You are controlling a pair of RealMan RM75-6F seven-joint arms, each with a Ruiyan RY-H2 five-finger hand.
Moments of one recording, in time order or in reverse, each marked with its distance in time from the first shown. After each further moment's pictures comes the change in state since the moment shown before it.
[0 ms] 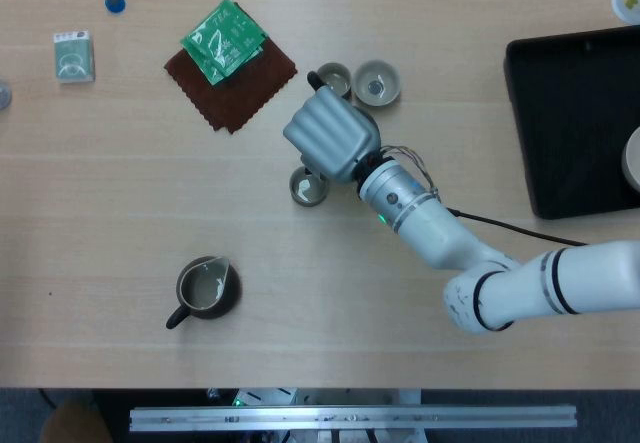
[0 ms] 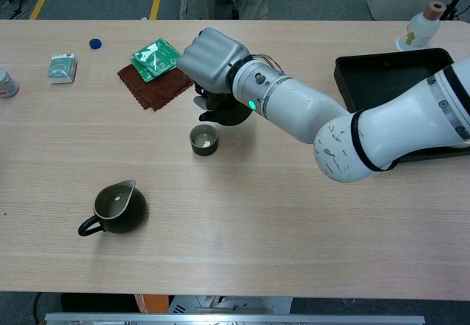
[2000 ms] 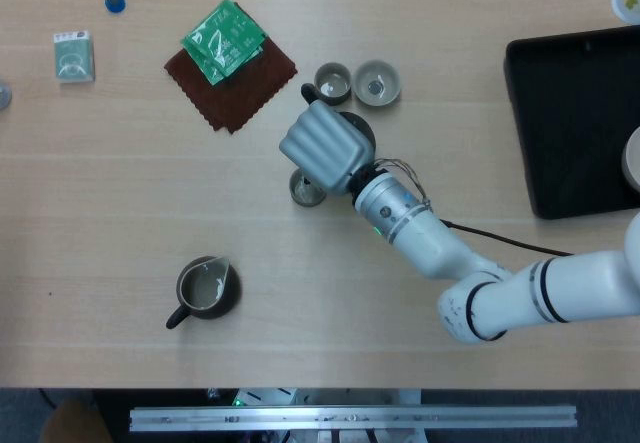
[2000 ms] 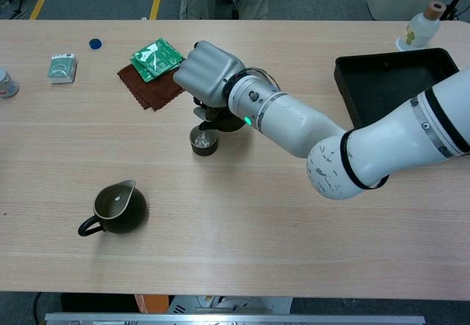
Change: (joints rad) left arm 0.009 -0.011 -0.001 0.013 -0.006 -0.004 0.007; right arm -0.014 -0.061 -0.026 0.046 -0.045 0.027 -0.030
